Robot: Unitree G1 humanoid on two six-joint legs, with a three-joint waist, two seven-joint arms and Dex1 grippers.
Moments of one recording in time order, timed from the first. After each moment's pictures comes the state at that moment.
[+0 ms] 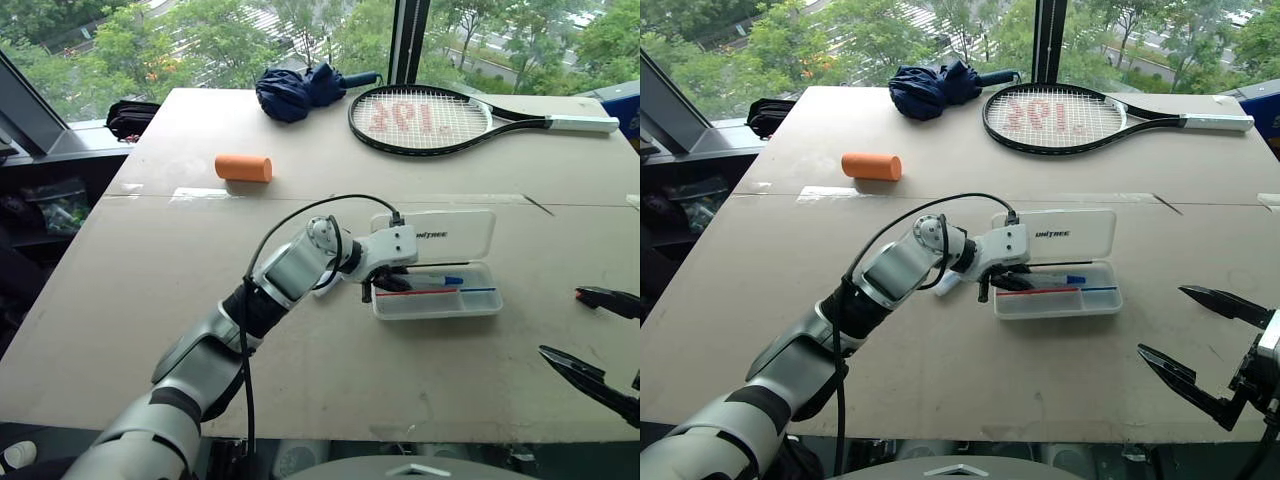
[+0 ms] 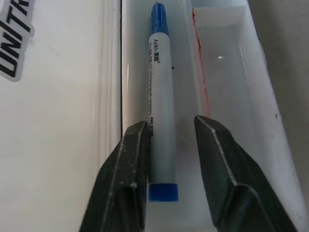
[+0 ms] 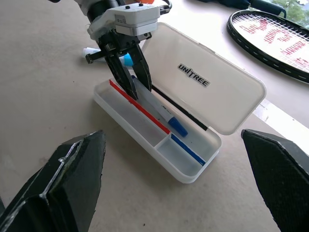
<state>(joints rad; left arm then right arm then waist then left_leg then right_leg) -0.81 0.38 -0.60 0.06 -0.03 0.62 -1.07 0.76 -0.74 -0.87 -0.81 0.79 0.30 0.98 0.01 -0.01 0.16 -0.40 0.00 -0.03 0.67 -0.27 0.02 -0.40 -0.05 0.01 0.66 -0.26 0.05</state>
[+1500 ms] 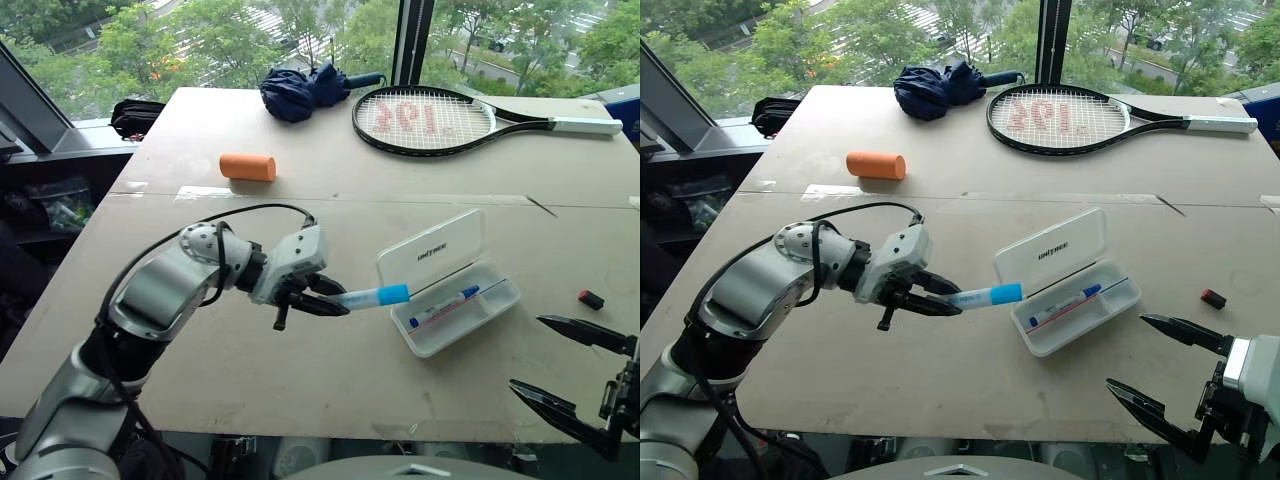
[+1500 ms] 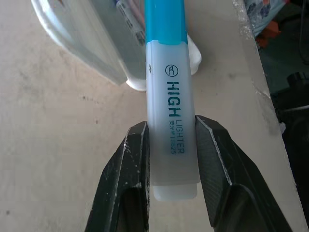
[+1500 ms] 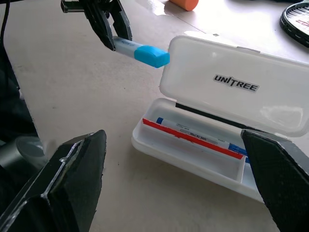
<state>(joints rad) -0.58 0.81 -0.33 -0.35 -0.42 0.78 -1.27 0.82 -0.65 -0.76 -0.89 0.77 0.29 1.04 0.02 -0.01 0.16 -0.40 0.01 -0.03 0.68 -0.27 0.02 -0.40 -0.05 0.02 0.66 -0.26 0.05</state>
